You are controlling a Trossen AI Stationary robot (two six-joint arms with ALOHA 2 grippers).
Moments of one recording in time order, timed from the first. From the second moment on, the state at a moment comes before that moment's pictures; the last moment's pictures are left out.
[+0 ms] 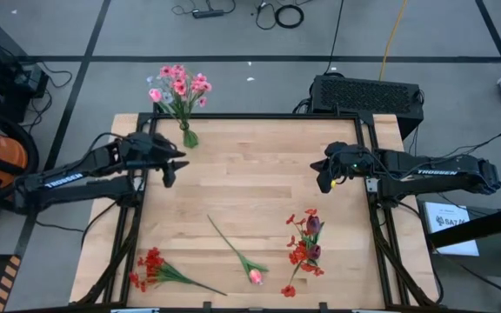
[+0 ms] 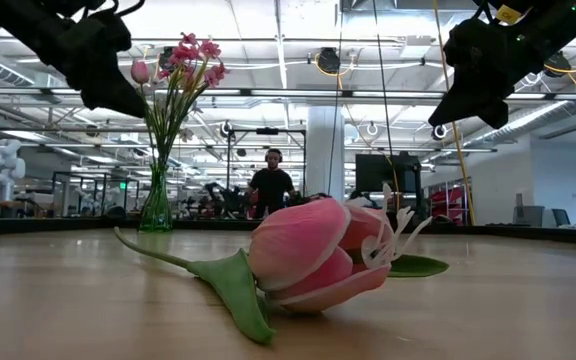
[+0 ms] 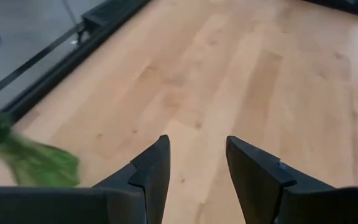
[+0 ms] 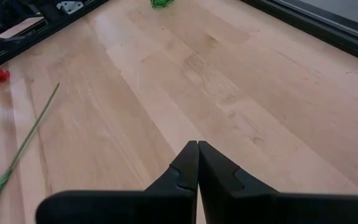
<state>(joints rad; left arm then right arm) 0.39 0.58 0.57 -0.58 0.04 -0.07 -0.14 0.80 0.59 -0.42 0.18 0.49</state>
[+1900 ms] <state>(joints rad) -0.44 2.05 1.36 -0.61 0.03 0.06 -0.14 0.80 0.59 -0.57 0.05 0.42</state>
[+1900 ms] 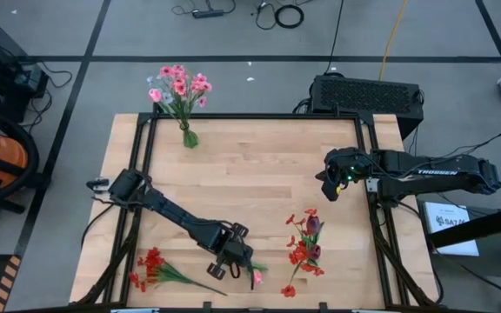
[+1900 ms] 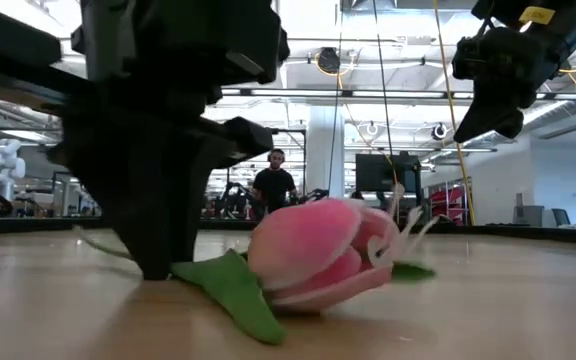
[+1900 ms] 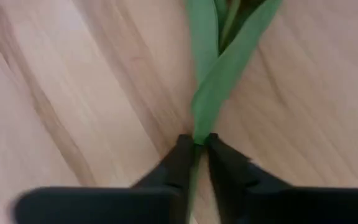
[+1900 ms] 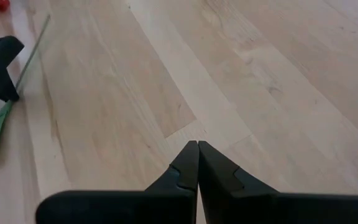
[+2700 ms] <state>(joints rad) -0.39 1.33 0.83 0.01 -0.70 -0.25 -0.14 0.80 0.59 -0.58 0.05 0.40</state>
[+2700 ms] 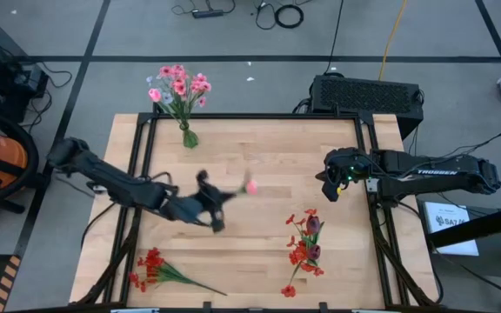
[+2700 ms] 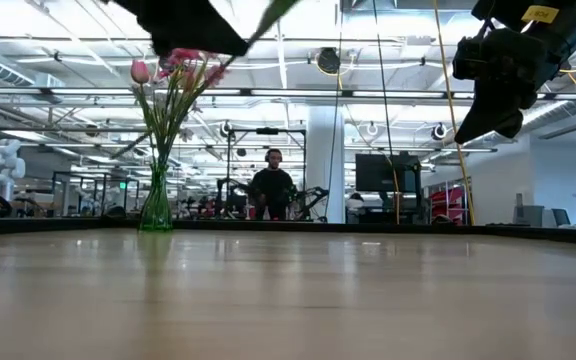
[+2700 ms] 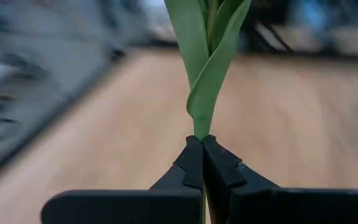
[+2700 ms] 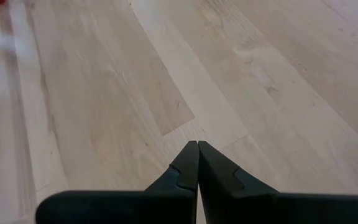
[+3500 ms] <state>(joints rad) 0.10 1.02 0.28 1.39 -0.79 0.53 -0.14 0.80 0.59 -0.55 0.07 0.40</state>
